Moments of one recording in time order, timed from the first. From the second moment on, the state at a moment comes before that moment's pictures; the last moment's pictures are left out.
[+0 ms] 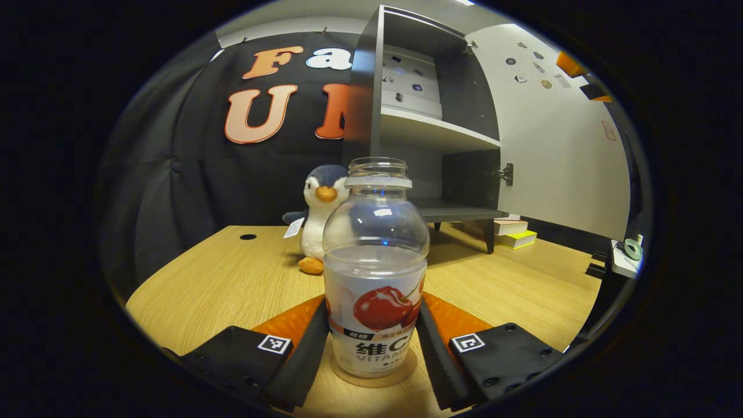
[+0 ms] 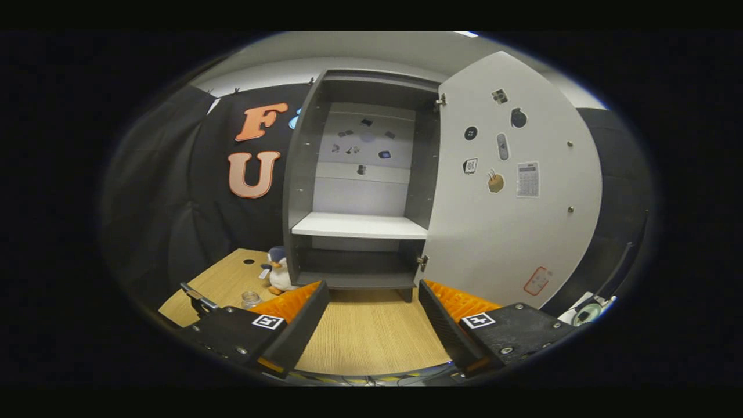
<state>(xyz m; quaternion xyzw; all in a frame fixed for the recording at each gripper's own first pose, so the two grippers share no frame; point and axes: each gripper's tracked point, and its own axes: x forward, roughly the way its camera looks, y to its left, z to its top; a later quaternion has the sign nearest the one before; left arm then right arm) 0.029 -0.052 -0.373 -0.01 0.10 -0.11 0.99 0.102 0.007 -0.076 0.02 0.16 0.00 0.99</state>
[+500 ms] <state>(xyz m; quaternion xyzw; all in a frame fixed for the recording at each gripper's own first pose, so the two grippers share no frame) 0.028 -0.051 -0.376 -0.01 0.11 -0.09 0.99 0.100 0.008 -0.079 0.02 0.18 0.00 0.98</state>
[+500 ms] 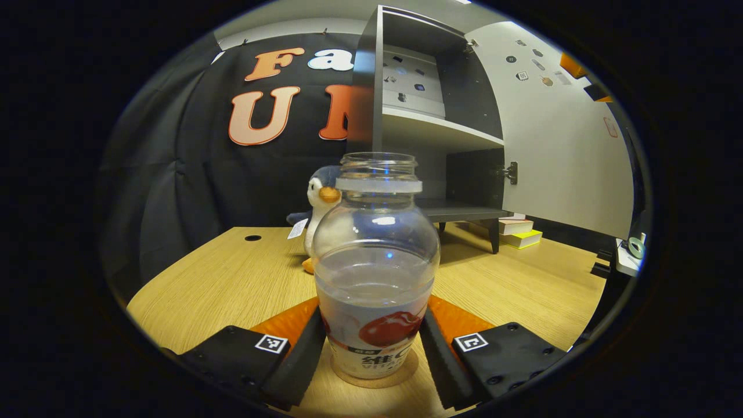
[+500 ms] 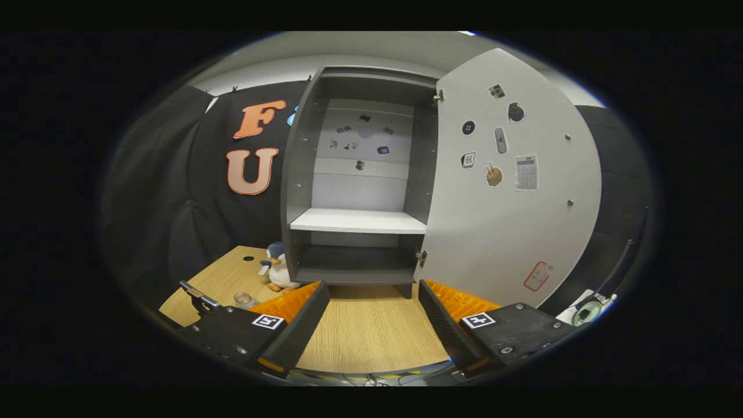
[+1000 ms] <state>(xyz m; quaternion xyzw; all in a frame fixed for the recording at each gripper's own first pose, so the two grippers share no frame) 0.029 -0.048 -0.379 -0.01 0.12 -0.09 0.99 0.100 0.009 -0.079 0.02 0.18 0.01 0.98</state>
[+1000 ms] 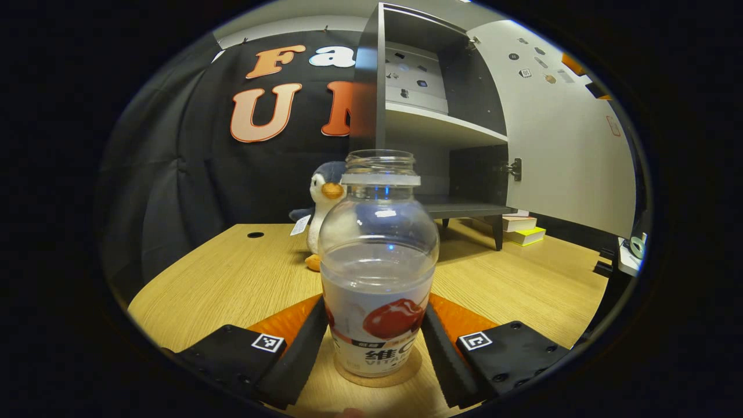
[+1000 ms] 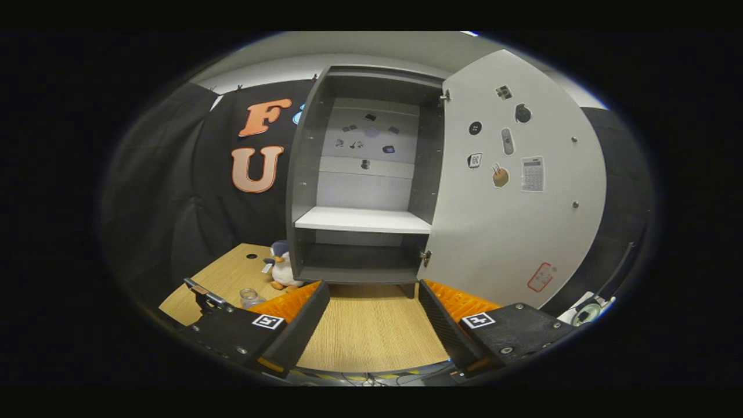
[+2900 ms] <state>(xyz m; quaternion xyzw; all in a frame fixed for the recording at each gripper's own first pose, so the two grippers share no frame) 0.037 -0.029 -0.119 -0.02 0.04 -0.06 1.00 0.108 -0.049 -0.042 0.03 0.09 -0.10 0.99</state>
